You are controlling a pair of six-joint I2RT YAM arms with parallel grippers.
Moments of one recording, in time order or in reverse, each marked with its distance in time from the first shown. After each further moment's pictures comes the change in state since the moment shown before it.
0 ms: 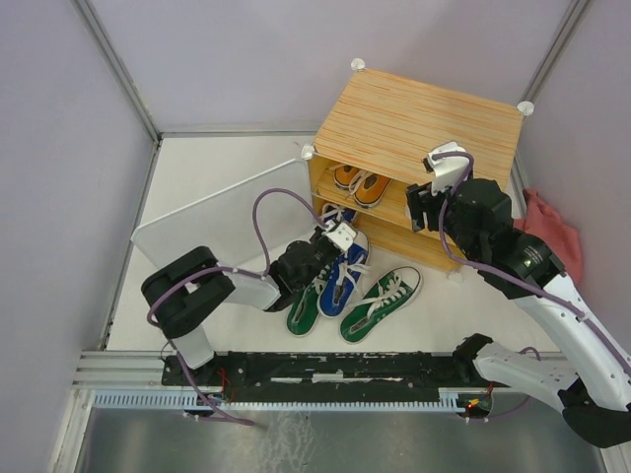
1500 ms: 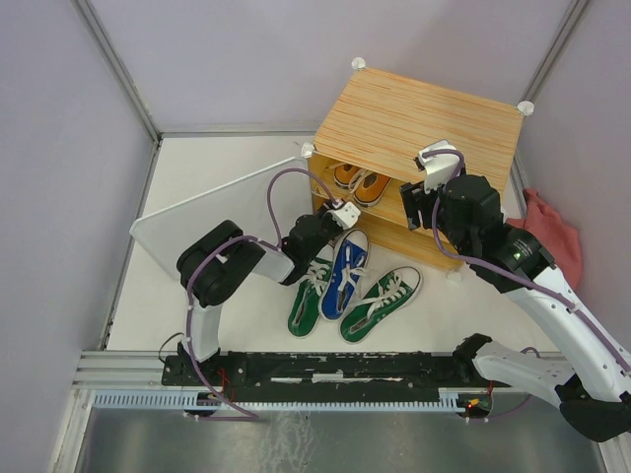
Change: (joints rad) left arm 0.168 0.307 0.232 -0.005 0.114 0.100; right arm 0.000 0.044 -0.006 0.010 0.011 -0.010
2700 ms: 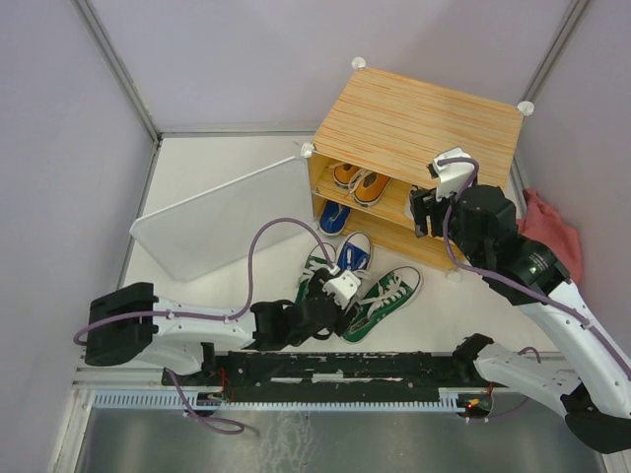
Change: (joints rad) left arm -0.607 -0.701 -0.248 -0.896 -0.344 -0.680; right arm 0.000 -0.078 -0.021 -0.034 -0.011 0.028
